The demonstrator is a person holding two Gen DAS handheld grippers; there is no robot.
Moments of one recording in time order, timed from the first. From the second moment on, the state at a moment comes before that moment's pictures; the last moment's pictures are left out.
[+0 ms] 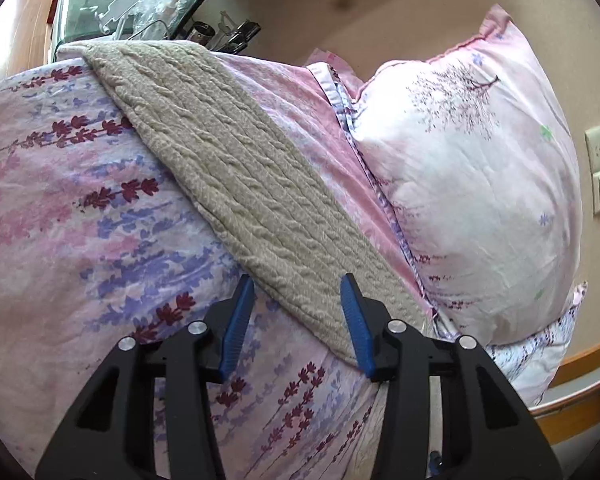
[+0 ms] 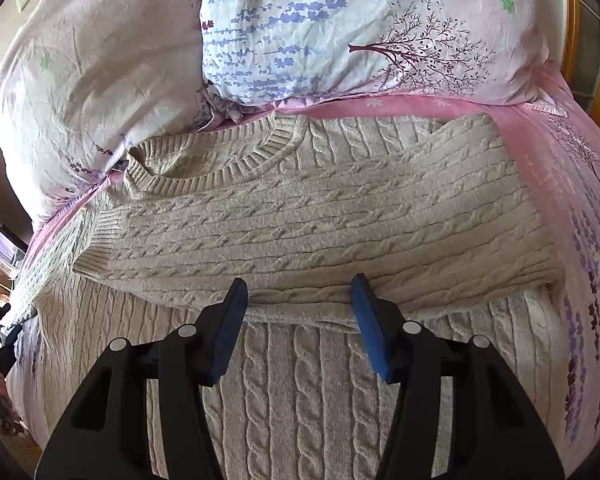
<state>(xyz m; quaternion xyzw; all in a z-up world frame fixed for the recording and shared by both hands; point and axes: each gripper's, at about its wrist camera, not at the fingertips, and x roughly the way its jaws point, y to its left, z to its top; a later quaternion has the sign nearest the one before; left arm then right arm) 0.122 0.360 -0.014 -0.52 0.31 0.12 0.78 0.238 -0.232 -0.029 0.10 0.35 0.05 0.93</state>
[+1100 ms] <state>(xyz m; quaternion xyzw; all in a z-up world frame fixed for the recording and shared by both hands) 0.243 0.077 0.002 -0.44 0.37 -0.17 0.80 0.185 -0.289 -0.030 0.18 0.33 0.08 0.93</state>
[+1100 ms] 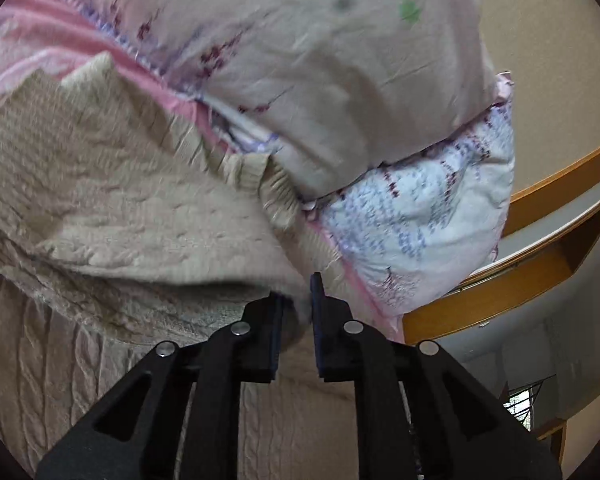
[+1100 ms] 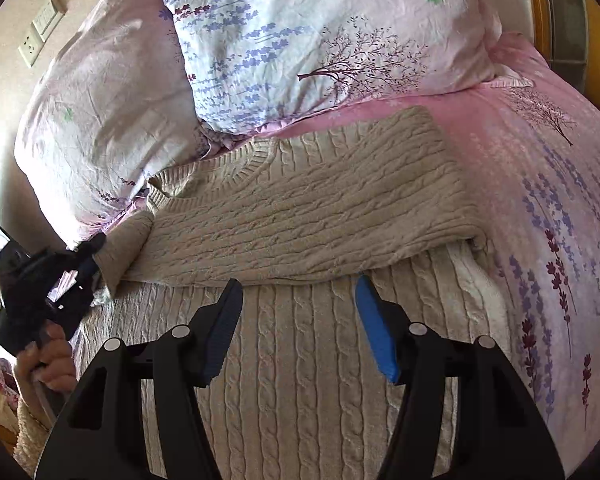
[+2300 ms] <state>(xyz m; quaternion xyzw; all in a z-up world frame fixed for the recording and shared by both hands) 0.227 -0.006 0.060 -0.10 0.38 -0.23 0.89 0.201 -0.340 -0.026 0.23 0.30 0.10 0.92</state>
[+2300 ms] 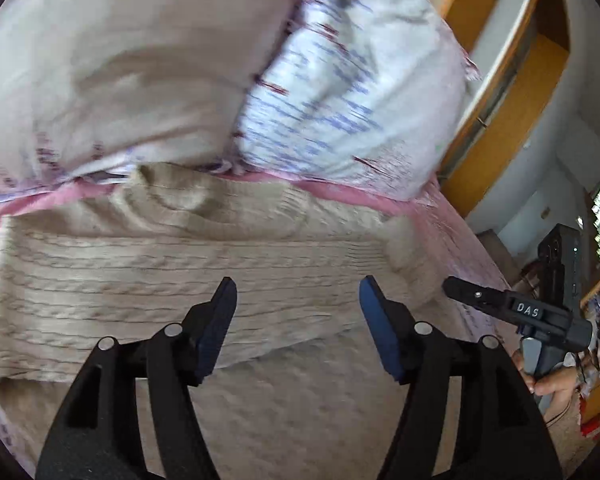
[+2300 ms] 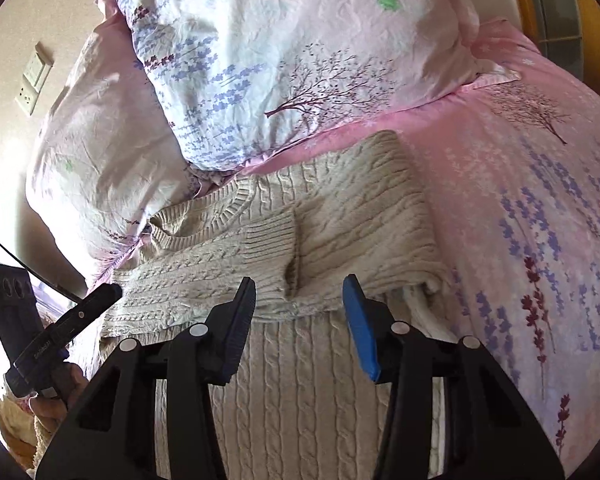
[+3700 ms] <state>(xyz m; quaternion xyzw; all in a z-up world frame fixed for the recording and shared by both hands) 0.156 0.167 0.027 -0.19 0.41 -0.12 0.88 0.154 -0.380 -0.038 0.23 0.29 0.09 0.92</state>
